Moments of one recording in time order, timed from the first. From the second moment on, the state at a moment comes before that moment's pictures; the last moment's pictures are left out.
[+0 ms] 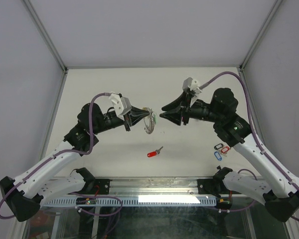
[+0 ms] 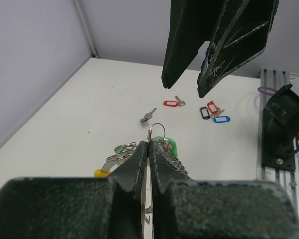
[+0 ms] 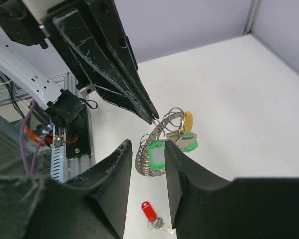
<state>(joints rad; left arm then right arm) -0.73 0.91 0.87 0.10 0.46 0.10 0.64 0.99 1.09 -0.21 -0.68 0.08</state>
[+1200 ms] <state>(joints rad) -0.73 0.85 0.84 0.23 0.69 -0.08 0.64 0.97 1.02 0.04 -0.94 -0.02</state>
